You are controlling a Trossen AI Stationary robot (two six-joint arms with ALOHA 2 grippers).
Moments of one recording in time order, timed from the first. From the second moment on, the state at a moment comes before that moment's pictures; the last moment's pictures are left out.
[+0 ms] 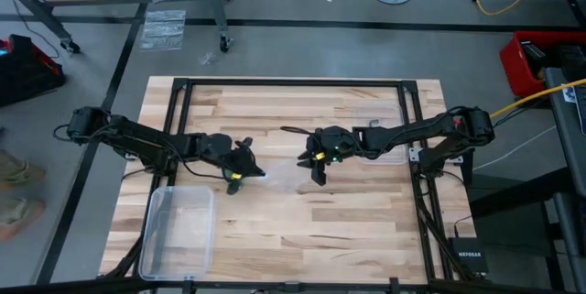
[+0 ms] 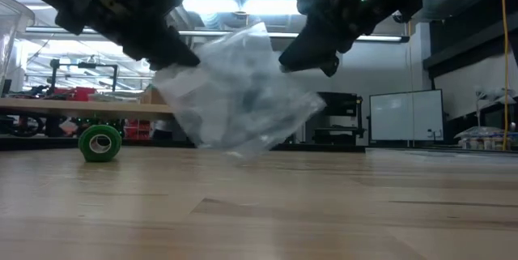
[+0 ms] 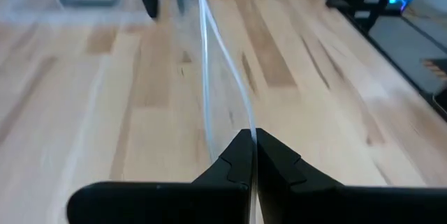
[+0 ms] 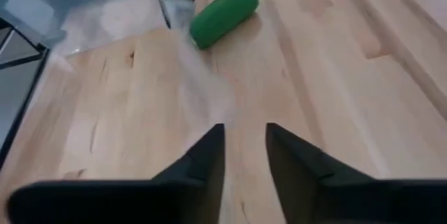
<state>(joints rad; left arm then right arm) -0.04 1.22 0.45 0.32 0.14 -0.03 0.01 1.54 0.89 0.05 -0.08 0.26</state>
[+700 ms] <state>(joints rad) -0.03 1.22 0.45 0.27 0.32 -0.04 -0.03 1.54 0.89 0.33 -0.06 0.29</state>
